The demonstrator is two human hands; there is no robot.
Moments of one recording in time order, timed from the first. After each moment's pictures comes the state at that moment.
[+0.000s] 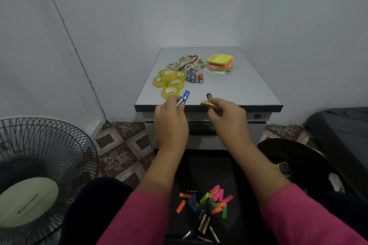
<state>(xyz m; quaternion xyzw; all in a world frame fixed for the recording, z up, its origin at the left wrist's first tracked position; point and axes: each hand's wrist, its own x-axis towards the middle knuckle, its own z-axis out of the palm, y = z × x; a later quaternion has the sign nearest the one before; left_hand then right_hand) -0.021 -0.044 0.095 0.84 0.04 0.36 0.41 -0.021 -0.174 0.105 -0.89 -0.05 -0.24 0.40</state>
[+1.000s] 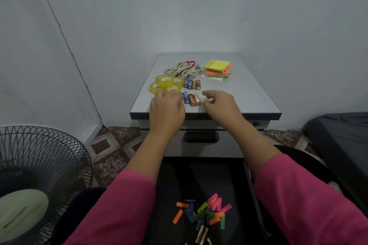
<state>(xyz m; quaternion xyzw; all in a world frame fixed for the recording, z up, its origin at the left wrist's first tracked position) 0.034 -0.024 0.109 0.91 -0.07 0.35 0.20 0.043 -0.180 0.131 -0.92 -0.04 -0.11 0.36</state>
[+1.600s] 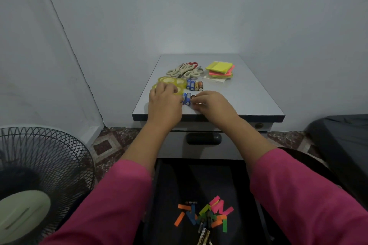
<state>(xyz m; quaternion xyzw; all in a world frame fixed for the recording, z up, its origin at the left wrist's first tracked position) 0.053 -0.008 0.123 0.95 -0.10 0.29 0.02 0.073 -0.168 0.119 -0.94 -0.21 -0.15 0.22</state>
